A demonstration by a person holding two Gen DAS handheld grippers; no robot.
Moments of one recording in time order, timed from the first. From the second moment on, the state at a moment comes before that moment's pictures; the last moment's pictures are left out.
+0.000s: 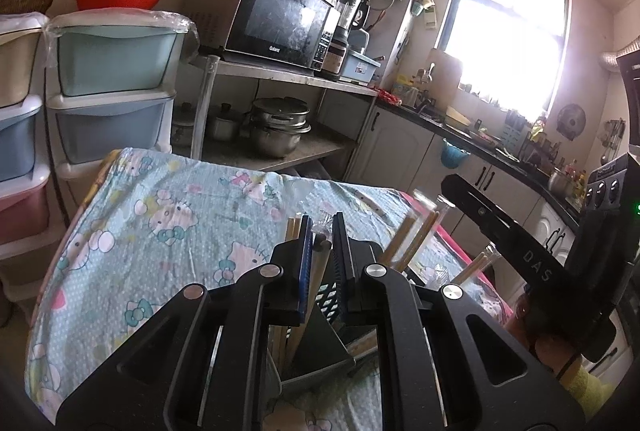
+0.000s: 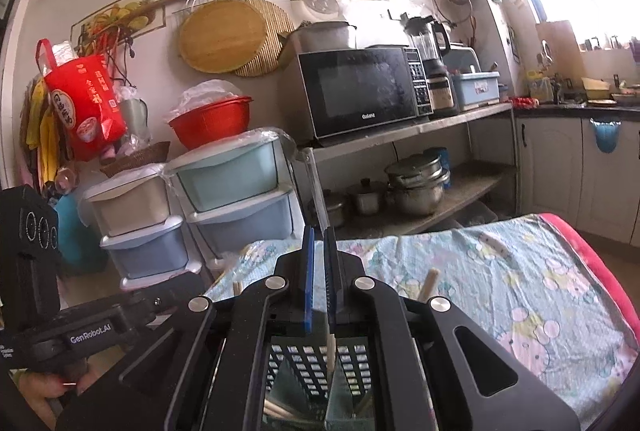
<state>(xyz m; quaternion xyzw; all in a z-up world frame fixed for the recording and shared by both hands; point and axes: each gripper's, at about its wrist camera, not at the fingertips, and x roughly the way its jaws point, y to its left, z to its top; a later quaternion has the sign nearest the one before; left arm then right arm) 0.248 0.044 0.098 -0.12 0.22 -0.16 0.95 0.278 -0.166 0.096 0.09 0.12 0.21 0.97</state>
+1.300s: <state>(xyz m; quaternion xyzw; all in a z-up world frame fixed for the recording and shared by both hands) 0.198 0.073 0.099 -0.16 0.20 -0.12 0.96 0.223 -0.192 0.095 0.09 0.14 0.19 0.97</state>
